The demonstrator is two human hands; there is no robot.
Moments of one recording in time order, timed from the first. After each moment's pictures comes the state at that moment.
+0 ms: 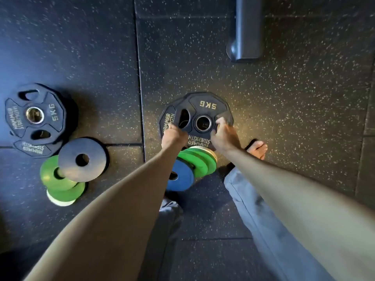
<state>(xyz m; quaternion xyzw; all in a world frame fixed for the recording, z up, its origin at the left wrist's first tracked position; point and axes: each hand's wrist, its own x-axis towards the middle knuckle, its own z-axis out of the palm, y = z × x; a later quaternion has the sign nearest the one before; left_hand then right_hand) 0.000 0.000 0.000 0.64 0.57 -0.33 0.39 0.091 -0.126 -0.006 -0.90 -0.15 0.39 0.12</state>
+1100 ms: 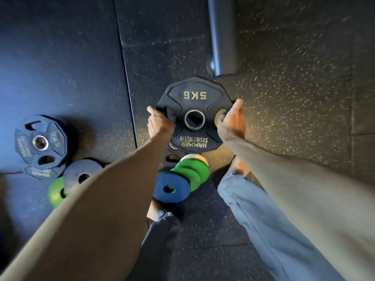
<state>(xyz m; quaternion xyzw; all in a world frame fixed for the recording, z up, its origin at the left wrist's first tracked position) 0.085 0.033 0.036 0.65 0.65 -0.15 0.37 0.183 -0.120 0.043 -0.94 -0.04 0.26 0.21</state>
